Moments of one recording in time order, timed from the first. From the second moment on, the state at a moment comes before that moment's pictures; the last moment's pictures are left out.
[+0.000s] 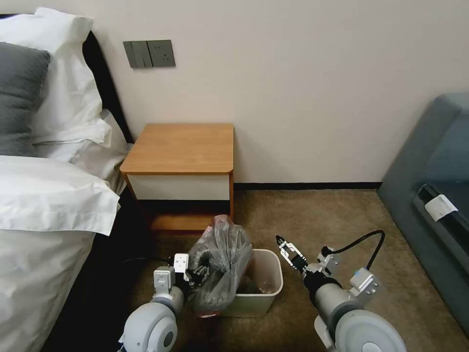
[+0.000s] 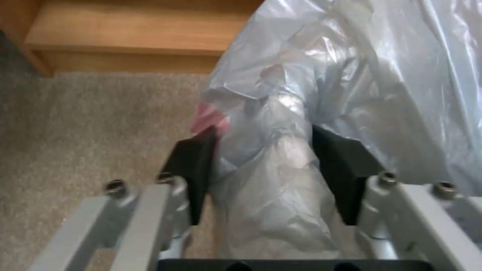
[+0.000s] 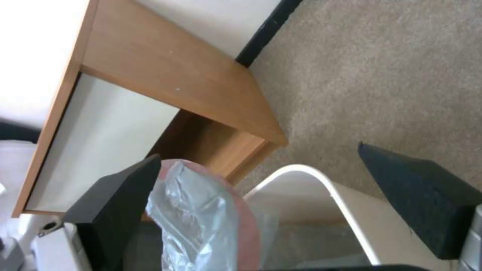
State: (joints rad) left arm 1.49 -1.22 -0.26 -2.07 -0.55 0.58 -0.35; right arm -1.61 1.41 0.34 2.35 1.12 -0.38 0.65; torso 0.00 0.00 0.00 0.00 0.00
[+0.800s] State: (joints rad) left arm 1.55 -1.22 -0.37 -2.09 -0.62 0.29 -0.15; right arm -1.61 1.37 0.36 2.38 0.97 -0.39 0.45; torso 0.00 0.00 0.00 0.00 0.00
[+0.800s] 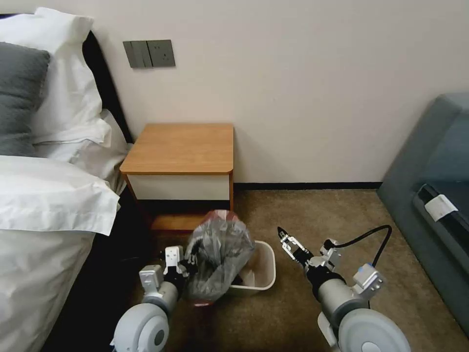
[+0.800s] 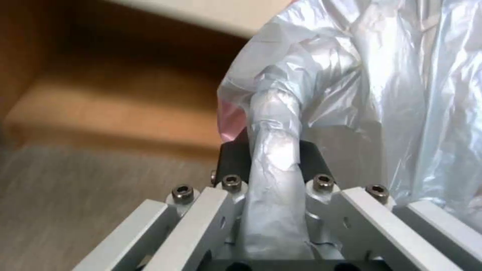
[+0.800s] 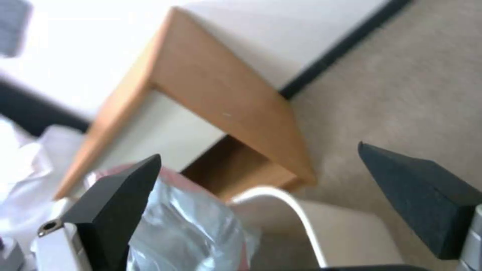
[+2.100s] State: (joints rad) left arm 1.62 -1.22 -0.56 -2.12 -0.59 0.01 0.19; right arm -1.19 0.96 0.18 2.17 0.97 -0.37 -0.18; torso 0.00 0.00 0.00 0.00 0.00
